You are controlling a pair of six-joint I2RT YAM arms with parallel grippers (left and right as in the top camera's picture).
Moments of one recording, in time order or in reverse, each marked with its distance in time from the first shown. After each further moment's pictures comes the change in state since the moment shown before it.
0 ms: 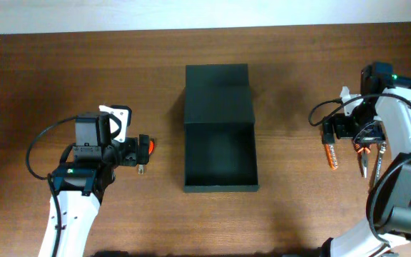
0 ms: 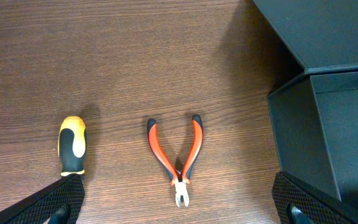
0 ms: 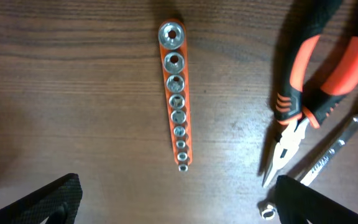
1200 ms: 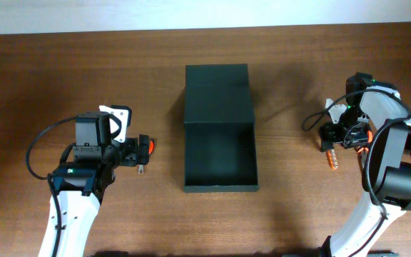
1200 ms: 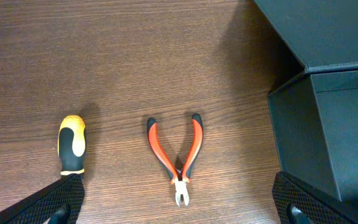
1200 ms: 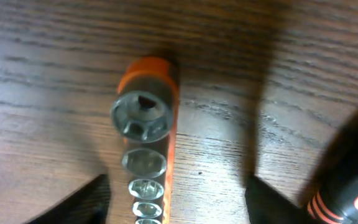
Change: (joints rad) left arm 0.000 0.000 0.000 -0.003 0.000 0.000; right arm 0.000 0.229 -0.017 0.138 0.041 -0.132
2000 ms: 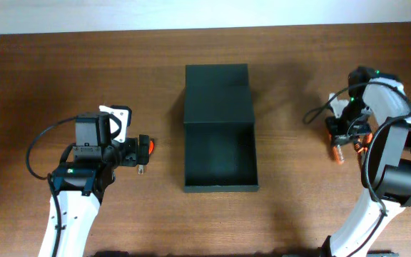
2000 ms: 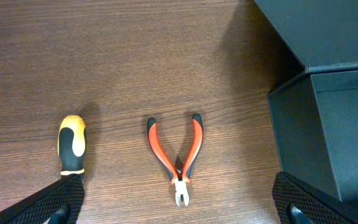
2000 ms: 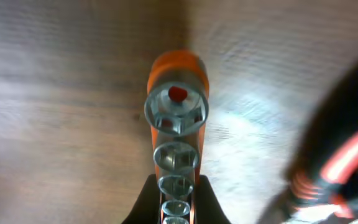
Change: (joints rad) left arm 0.000 0.000 0.000 0.000 0.000 0.000; right arm 0.002 0.028 0.130 -0.135 -0.010 0.039
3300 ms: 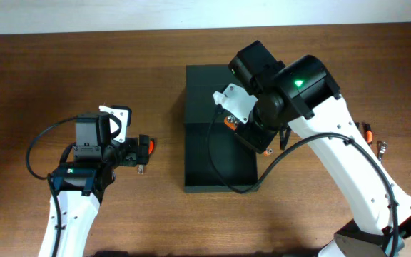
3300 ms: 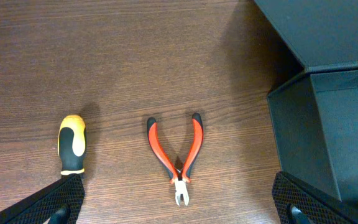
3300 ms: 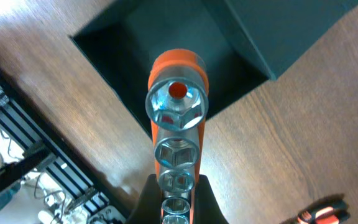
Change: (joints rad) left arm 0.000 0.000 0.001 -0.002 0.000 0.000; right arm 0.837 -0.358 0.482 -0.474 -0.097 0.000
